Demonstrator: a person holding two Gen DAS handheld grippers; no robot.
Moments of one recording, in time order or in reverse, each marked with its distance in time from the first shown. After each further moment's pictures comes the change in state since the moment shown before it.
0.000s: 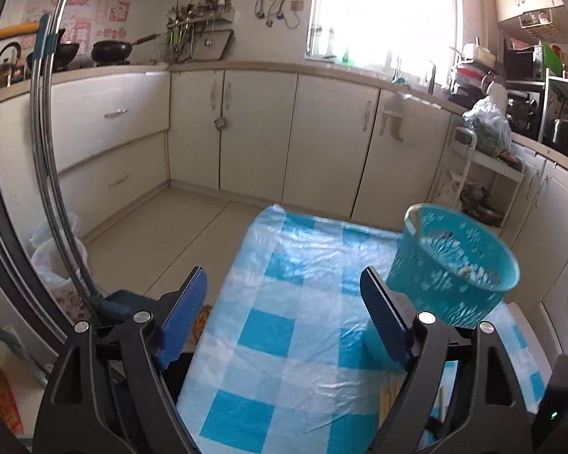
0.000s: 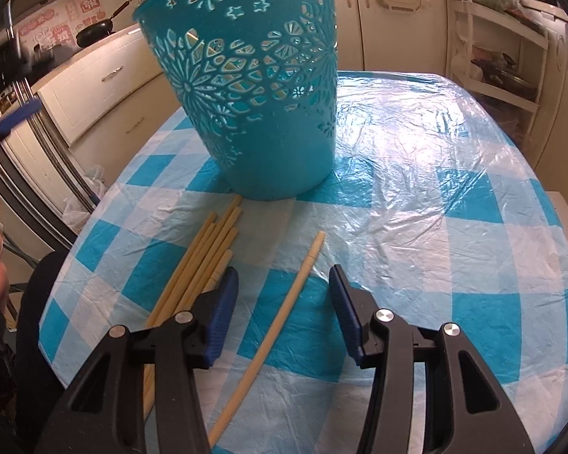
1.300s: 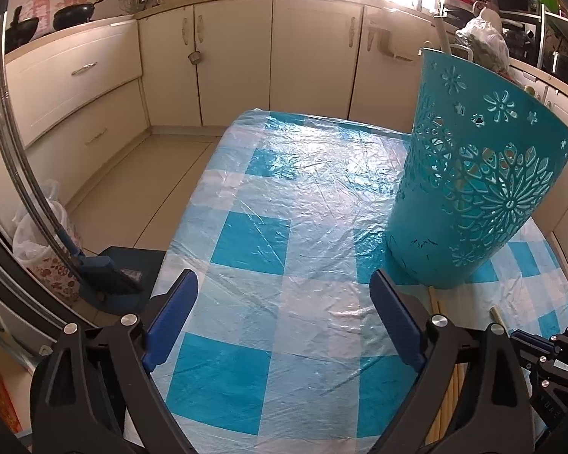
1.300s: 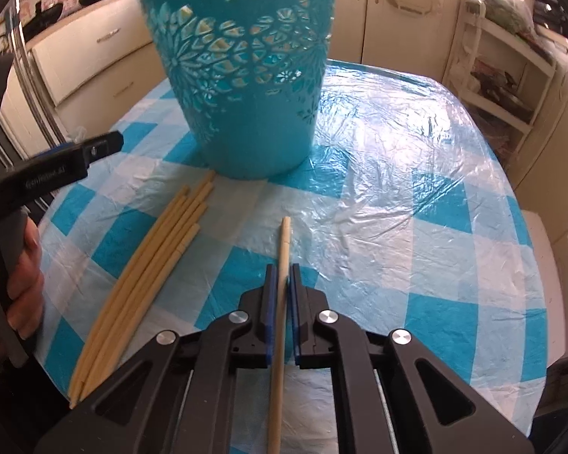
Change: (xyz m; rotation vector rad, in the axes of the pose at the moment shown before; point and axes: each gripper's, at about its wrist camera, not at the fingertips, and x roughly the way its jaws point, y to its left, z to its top) left arm 0.060 -0.015 -0.056 0.114 0.228 -0.032; right arm -0.001 -0.003 0.004 -0.153 0.078 -0.094
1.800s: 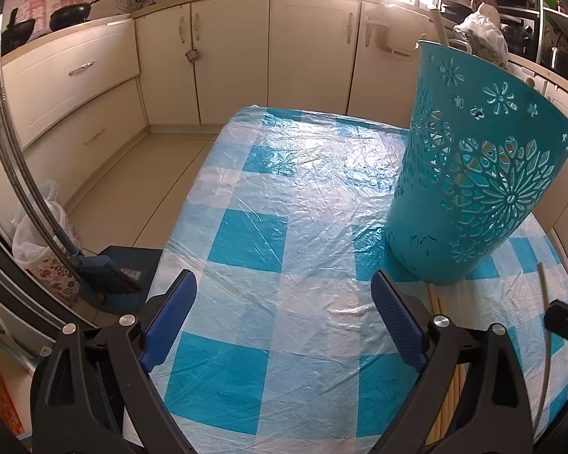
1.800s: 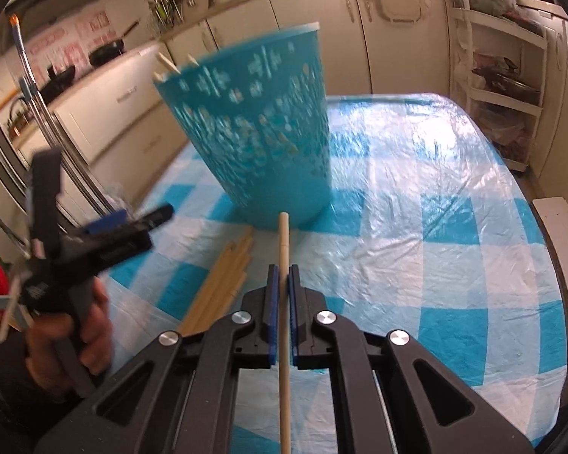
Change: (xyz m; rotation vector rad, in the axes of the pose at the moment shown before) left arm 0.003 -0.003 0.000 0.012 0.017 -0.001; right arm -0.049 -0.025 0.010 0.197 -0.174 0.246
